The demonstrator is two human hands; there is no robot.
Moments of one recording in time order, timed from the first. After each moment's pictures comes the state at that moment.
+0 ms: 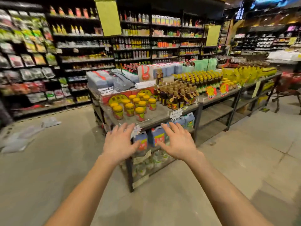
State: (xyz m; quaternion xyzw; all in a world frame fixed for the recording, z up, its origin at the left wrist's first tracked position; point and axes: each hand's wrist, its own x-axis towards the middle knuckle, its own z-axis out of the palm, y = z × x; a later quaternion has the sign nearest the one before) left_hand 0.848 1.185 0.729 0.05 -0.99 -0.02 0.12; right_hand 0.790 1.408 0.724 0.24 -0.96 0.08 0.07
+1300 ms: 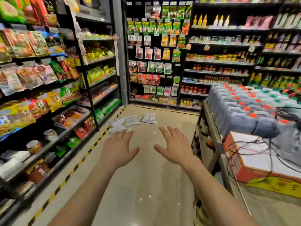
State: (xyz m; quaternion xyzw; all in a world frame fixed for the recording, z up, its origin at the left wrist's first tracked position) left_hand 0.483 0.368 0.679 0.44 -0.89 0.01 0.10; right_hand 0.287 0.481 0.694 0.57 -0.81 0.11 0.01
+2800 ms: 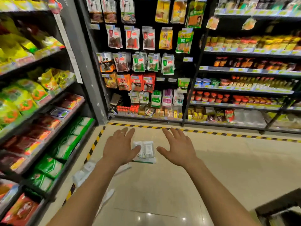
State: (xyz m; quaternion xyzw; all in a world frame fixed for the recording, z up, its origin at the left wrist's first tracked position) left_hand -0.147 -0.676 0.627 0.39 -0.92 -0.04 0.03; right_hand -0.331 -0.536 0.617 0.52 -0.85 0.09 -0.05
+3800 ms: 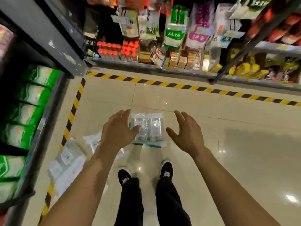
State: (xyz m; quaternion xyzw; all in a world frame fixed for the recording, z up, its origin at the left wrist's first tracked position) left_hand -0.479 -1.162 0.255 0.48 -0.84 -0.23 -0.10; right_hand -0.668 -1.011 0.227 0.44 -0.87 0.08 -0.22
